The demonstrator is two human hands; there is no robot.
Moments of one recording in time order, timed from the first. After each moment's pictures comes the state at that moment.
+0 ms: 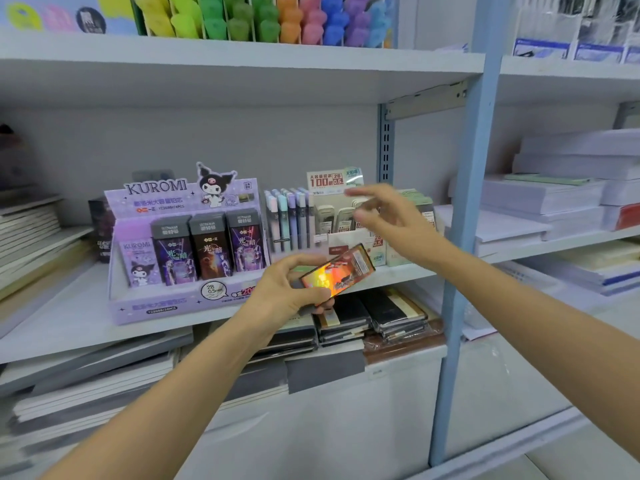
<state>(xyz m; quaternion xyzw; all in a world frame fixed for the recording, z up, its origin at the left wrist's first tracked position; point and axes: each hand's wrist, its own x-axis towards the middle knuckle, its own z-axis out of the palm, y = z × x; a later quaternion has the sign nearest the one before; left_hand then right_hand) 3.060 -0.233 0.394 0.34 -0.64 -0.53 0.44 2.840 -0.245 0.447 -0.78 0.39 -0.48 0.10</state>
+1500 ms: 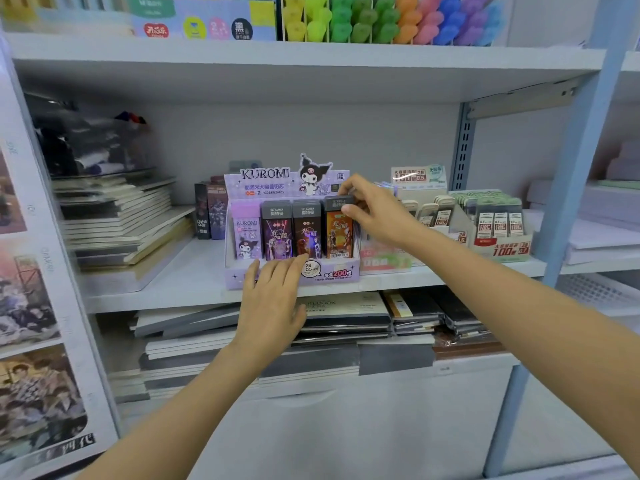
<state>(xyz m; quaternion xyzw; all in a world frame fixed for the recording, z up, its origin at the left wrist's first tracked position) 3.189 -0.218 0.349 0.54 -0.76 0.22 0.28 2.987 -0.274 0.464 -0.81 0.43 -0.39 0.04</state>
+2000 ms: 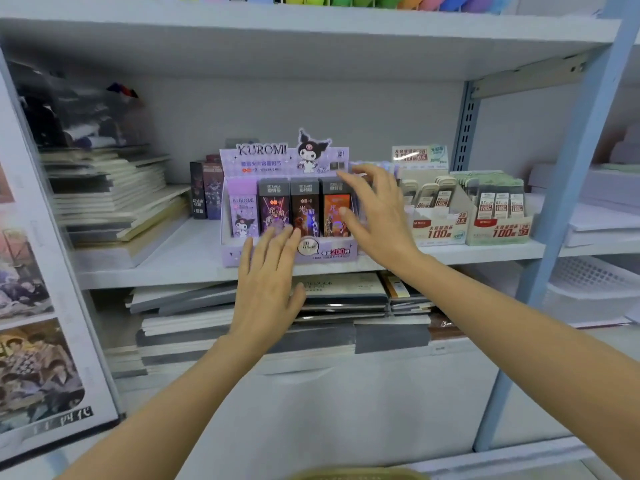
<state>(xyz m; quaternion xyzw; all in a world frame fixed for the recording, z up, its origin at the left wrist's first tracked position) 3.188 -0.210 0.338 0.50 -0.76 0.22 0.35 2.992 -0.263 0.410 -0.77 0.40 -0.47 -0.18</state>
